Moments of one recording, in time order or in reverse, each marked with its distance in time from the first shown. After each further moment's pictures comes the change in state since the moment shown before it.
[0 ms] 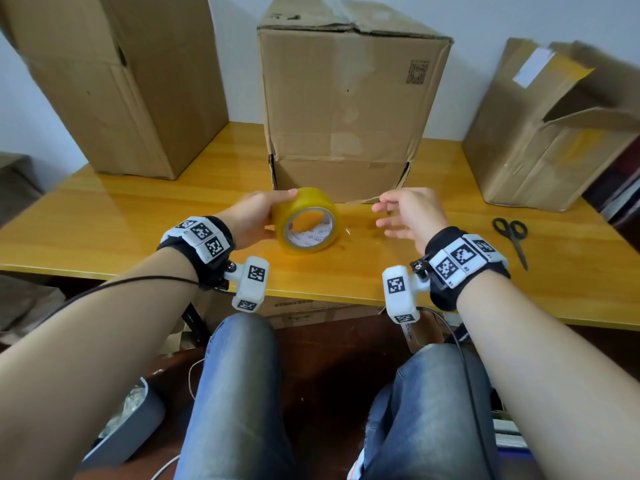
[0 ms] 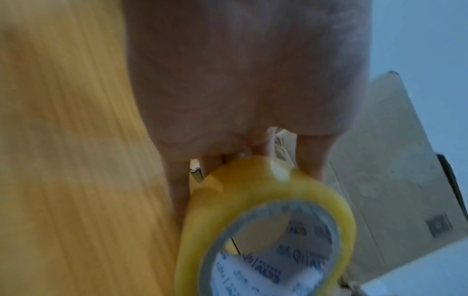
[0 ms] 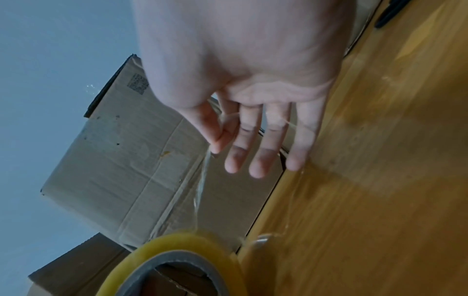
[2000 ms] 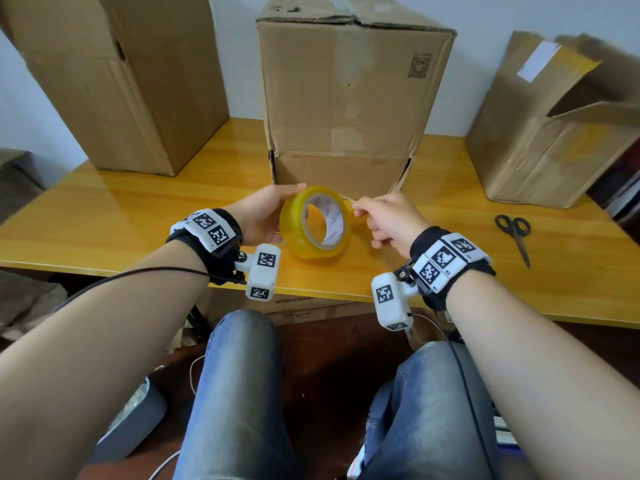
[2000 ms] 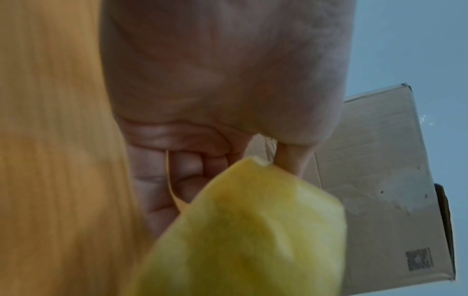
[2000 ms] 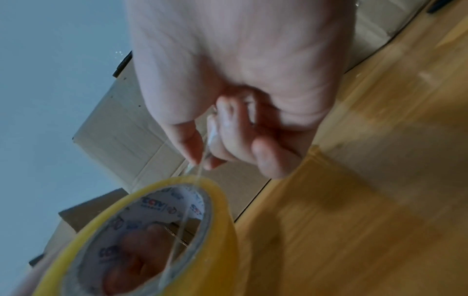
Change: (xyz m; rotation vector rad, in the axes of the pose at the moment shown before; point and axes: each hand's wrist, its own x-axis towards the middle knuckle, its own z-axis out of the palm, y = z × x) left_hand 0.000 0.008 0.015 -0.068 -0.059 -0.173; right_hand -0.007 0.005 0.026 -0.085 -0.228 0.029
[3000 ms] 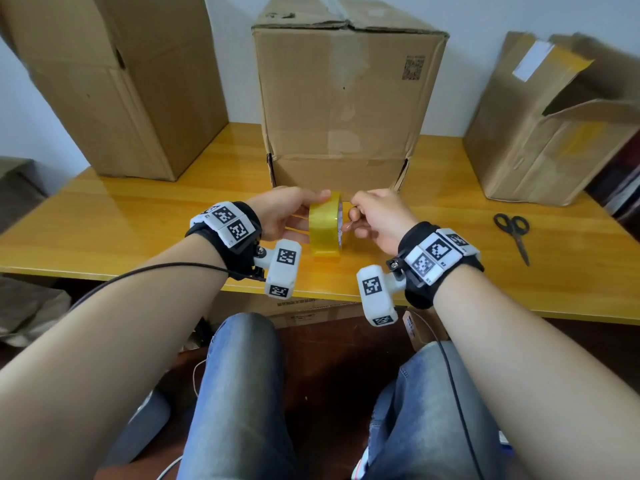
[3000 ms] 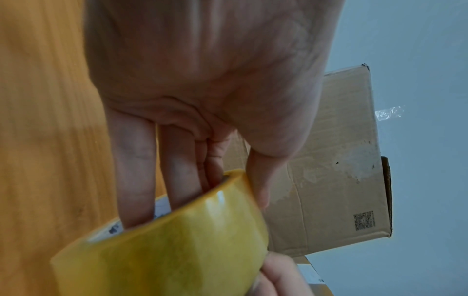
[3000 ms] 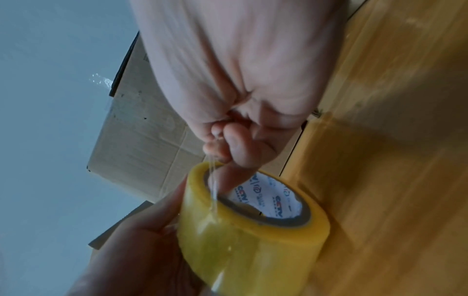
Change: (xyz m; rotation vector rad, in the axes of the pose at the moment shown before) left_hand 0.004 0.014 0.028 0.199 0.048 0.000; right_hand 0.002 -0.009 0.015 0.253 0.047 -0.014
